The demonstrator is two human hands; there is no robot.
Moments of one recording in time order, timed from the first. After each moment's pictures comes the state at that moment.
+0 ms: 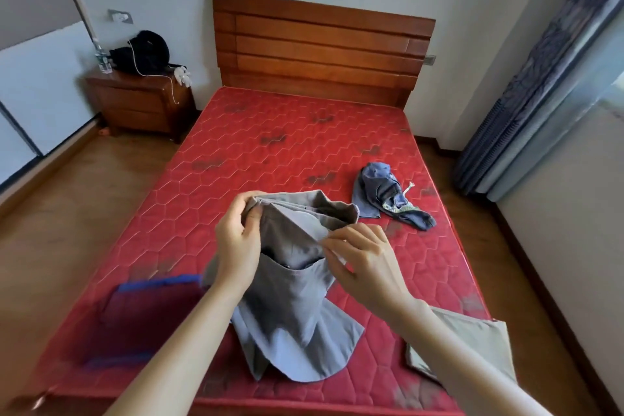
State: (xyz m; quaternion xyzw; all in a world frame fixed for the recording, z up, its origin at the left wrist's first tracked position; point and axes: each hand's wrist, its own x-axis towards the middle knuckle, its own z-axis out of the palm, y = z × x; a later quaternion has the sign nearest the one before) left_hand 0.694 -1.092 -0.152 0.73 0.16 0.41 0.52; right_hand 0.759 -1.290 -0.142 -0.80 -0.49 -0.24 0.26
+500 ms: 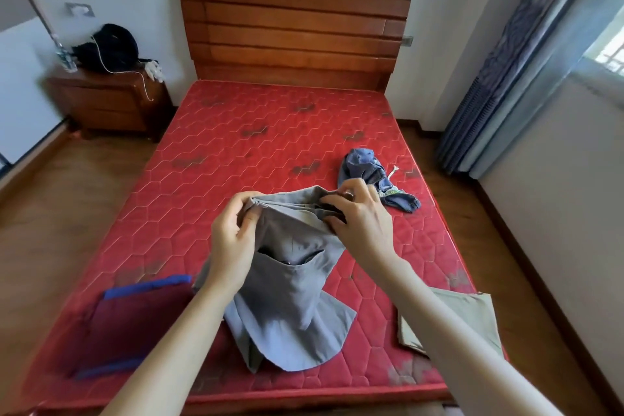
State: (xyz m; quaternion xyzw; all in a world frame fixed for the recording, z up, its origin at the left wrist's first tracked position) left_hand 0.697 -1.110 -0.155 0.75 0.11 0.34 0.56; right_hand 0.794 -1.287 -0.131 -0.91 -0.30 -0.17 0.24
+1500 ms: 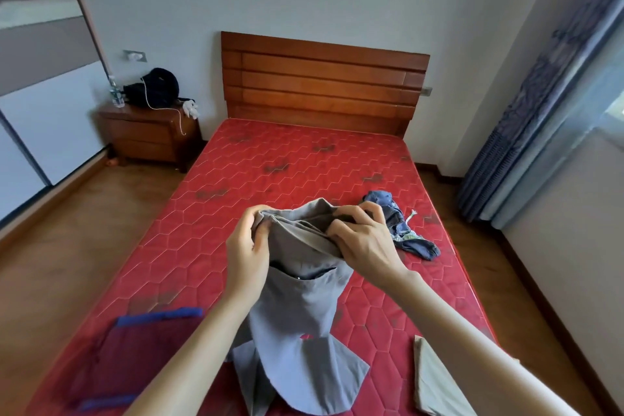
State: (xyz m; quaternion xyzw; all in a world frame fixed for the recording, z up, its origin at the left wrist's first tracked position) left_hand 0.709 -1.094 -0.130 0.75 0.15 0.41 0.51; right_hand 0.830 -1.262 -0.115 -0.75 -0.51 -0.36 0.21
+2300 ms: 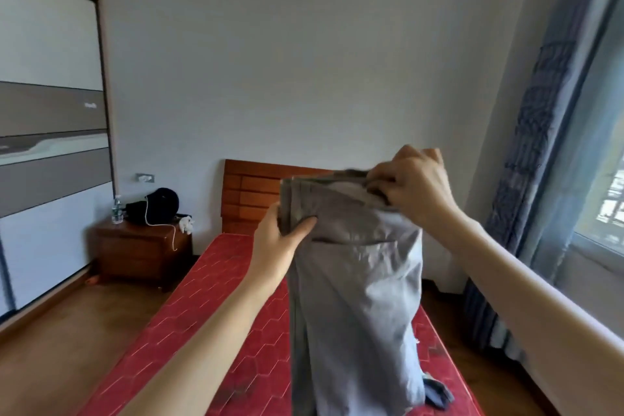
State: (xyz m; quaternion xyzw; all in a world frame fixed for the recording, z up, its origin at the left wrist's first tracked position) left_hand 0.813 -1.070 0.061 0.68 0.01 0.40 0.61; right_hand 0.884 -1.263 0.180 -0.82 -0.38 -0.39 0.18
